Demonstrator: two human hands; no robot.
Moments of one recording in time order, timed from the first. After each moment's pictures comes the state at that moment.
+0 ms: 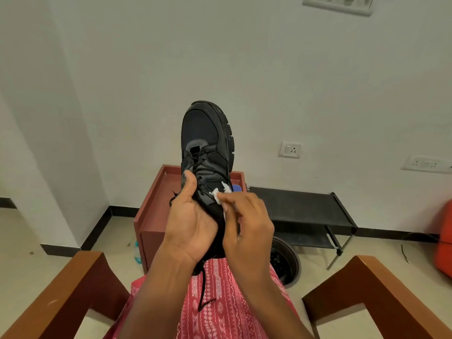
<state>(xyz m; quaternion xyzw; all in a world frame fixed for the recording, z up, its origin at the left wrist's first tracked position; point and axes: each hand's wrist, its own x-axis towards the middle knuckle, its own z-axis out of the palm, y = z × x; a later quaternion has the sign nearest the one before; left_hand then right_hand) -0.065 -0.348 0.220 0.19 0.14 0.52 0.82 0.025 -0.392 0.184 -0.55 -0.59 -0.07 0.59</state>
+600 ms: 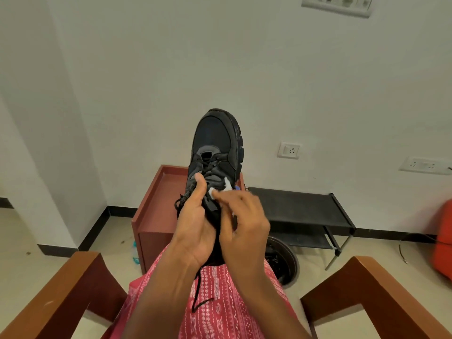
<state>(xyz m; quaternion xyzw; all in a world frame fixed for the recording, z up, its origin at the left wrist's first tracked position) -0.054 -0.354 0.220 0.21 0.19 0.52 0.80 0.025 -0.383 0.186 -0.54 -0.59 -0.11 0.58</state>
